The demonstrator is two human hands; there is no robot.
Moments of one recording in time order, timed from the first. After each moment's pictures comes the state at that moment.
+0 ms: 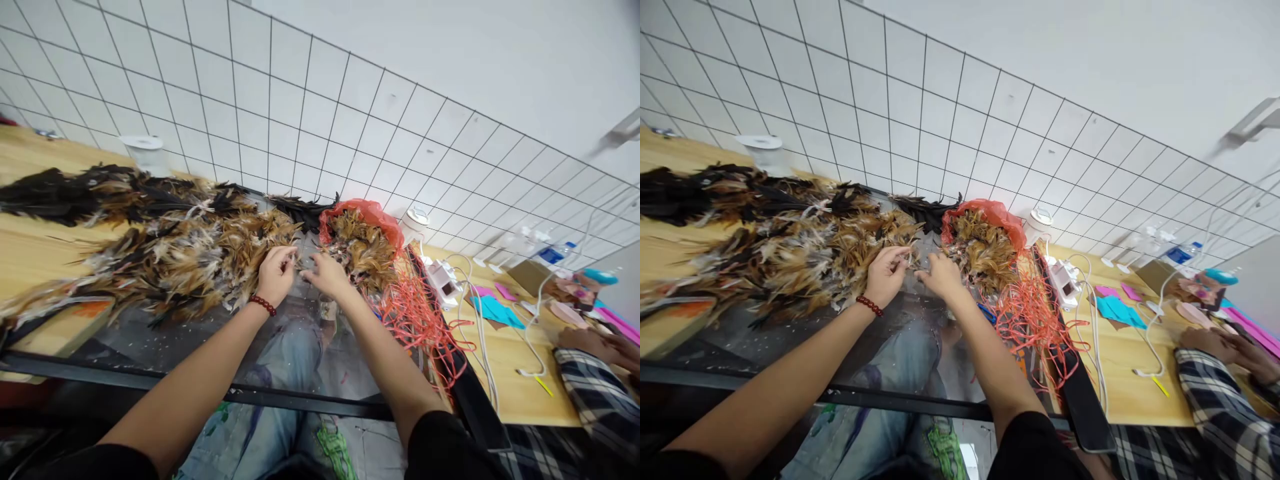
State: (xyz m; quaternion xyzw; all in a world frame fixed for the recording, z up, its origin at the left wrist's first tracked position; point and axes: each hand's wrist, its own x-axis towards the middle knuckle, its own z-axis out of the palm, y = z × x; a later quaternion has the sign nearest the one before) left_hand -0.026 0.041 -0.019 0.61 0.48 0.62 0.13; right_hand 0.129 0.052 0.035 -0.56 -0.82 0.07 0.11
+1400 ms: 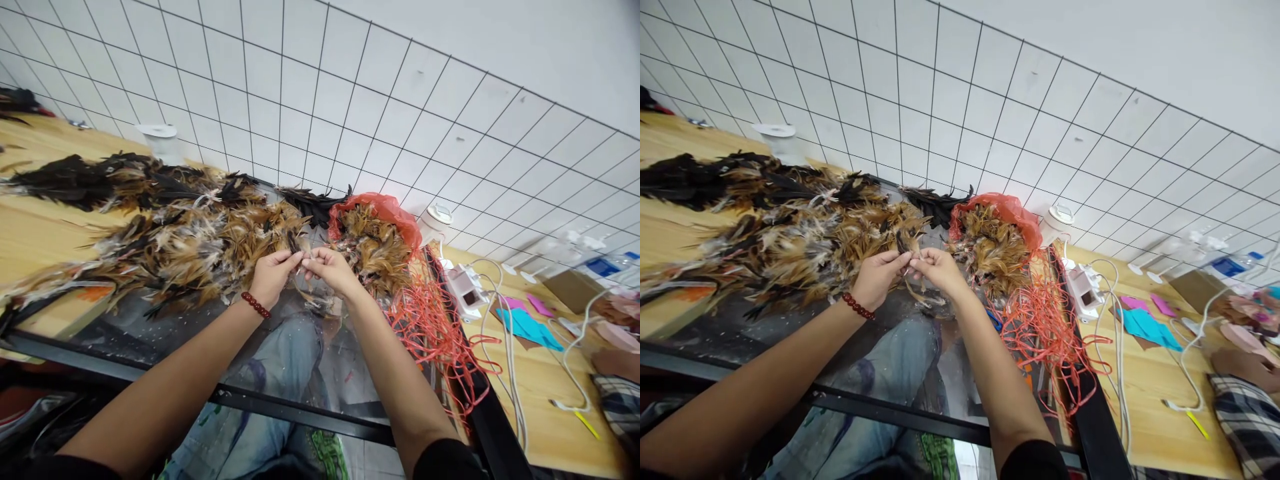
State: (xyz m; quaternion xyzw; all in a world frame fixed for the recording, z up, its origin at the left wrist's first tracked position) left_hand -0.018 0.022 0.006 0.39 0.45 0.65 0.47; right_hand 0.122 0.058 0.031 -0.36 -0.61 0.61 0.34
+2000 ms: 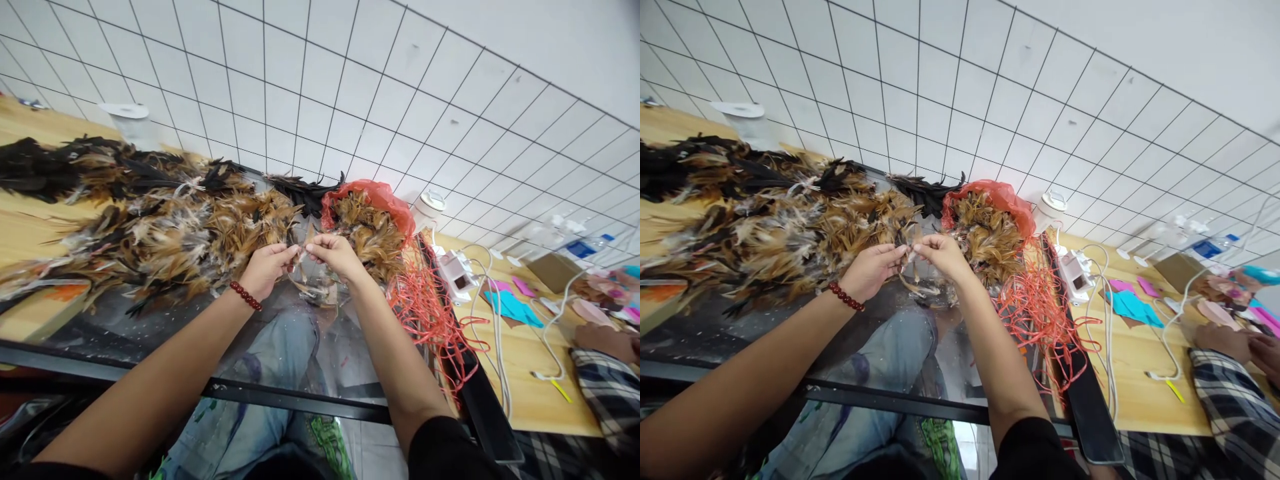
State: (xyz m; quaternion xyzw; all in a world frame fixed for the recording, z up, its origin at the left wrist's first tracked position) left_hand -0.020 0.023 0.008 0.35 0.44 0.58 0.59; right_hand 0.140 0.070 0.034 -0.39 -0.63 0.56 0.37
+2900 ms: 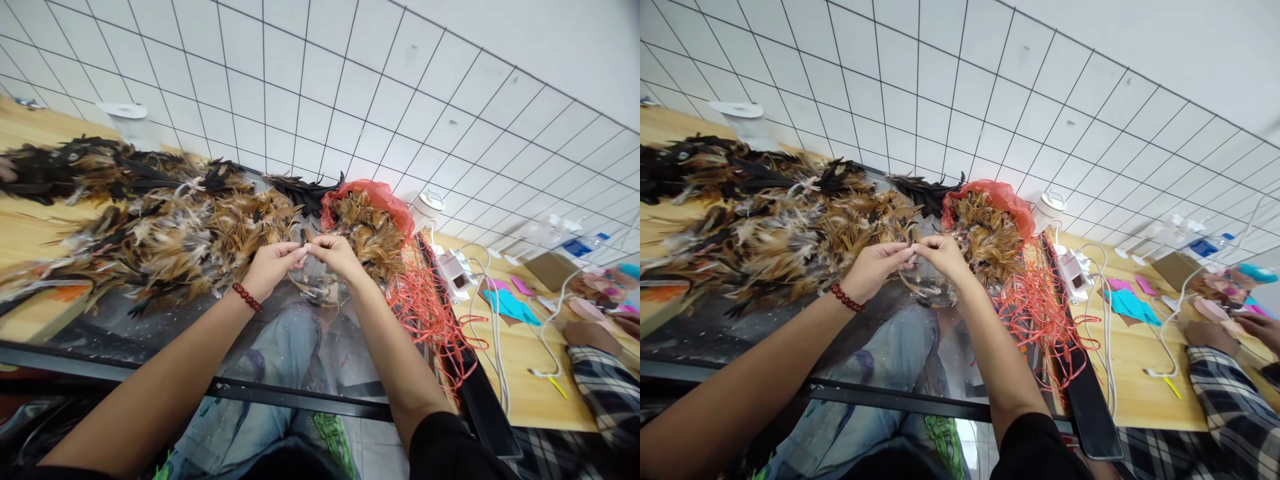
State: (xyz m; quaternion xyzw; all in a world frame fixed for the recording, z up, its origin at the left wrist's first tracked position) left_hand -0.016 0.017 0.017 0.43 0.46 0.58 0.52; right_hand 0.136 0.061 0.042 -0.39 -0.67 0.50 0.38
